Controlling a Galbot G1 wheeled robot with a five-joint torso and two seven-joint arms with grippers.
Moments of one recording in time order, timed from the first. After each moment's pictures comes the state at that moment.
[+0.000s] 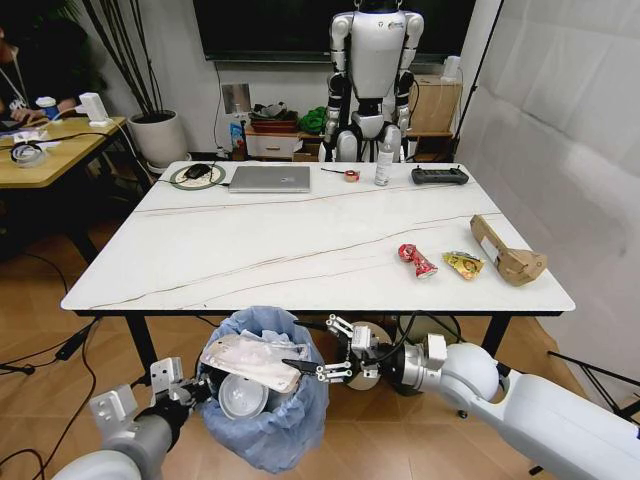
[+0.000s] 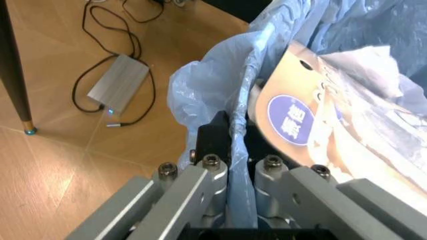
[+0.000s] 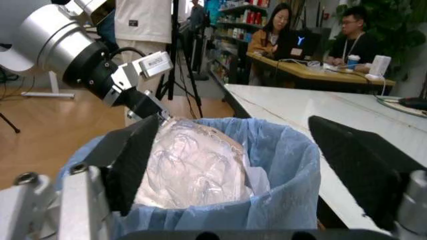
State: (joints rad) left arm 1.77 -1.02 -0.61 -2.40 -1.14 0.48 -0.55; right arm -0.79 0.69 -0.34 1.92 0.68 0.25 -0.54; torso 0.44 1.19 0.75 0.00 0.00
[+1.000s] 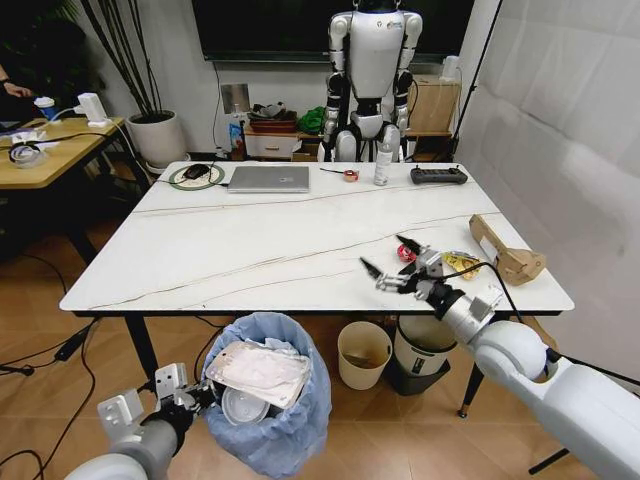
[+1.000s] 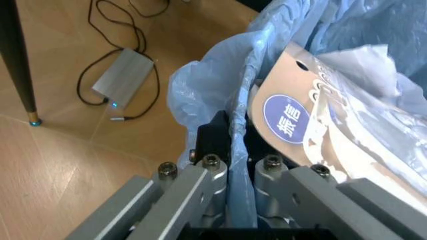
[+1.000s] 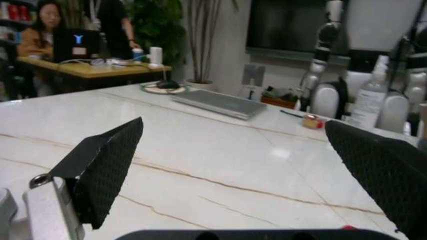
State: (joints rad) left arm 1.80 -1.06 -0.61 -2.40 -1.12 0.47 -0.55; right arm -0.92 0.70 0.01 1.86 0.74 0.14 -0.01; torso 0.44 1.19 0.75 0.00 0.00
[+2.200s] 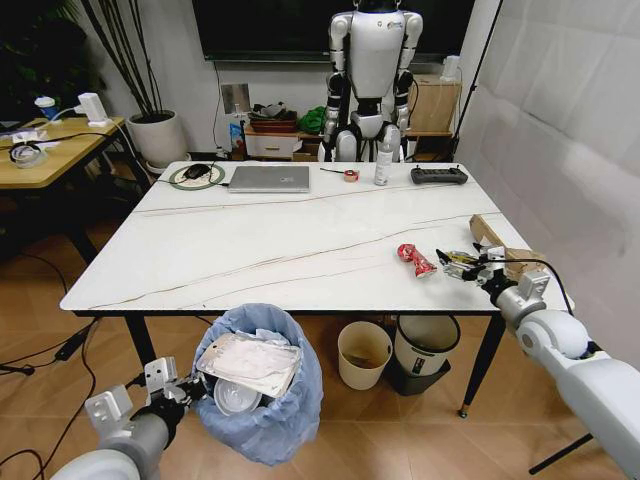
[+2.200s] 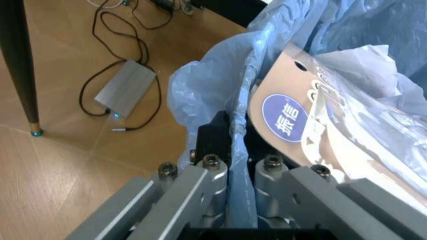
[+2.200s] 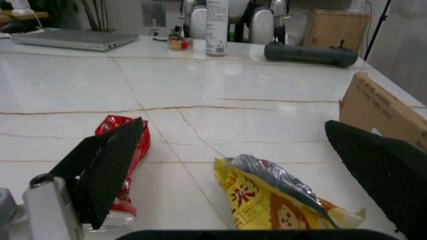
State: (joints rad) left arm 1.78 -1.05 -0.64 -2.38 -1.13 0.46 -0.53; right arm -0.95 0.75 0.27 1.54 0.78 -0.02 -0.09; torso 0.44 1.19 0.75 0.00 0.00
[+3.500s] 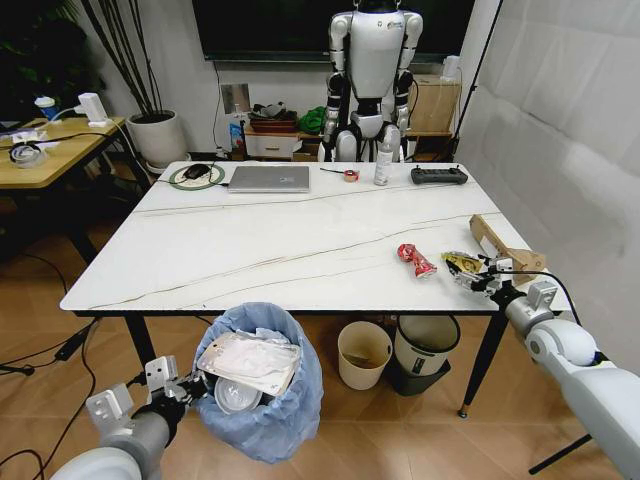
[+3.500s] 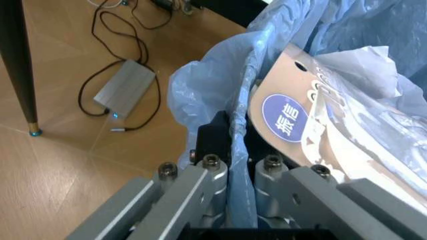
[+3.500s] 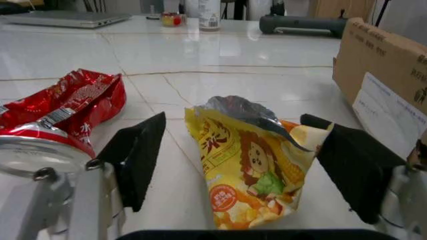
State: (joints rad) left arm 1.77 -1.06 -0.64 -2.38 -1.13 0.46 -0.53; right arm -0.95 0.78 0.28 1.42 0.76 0.02 -0.18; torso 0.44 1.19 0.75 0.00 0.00
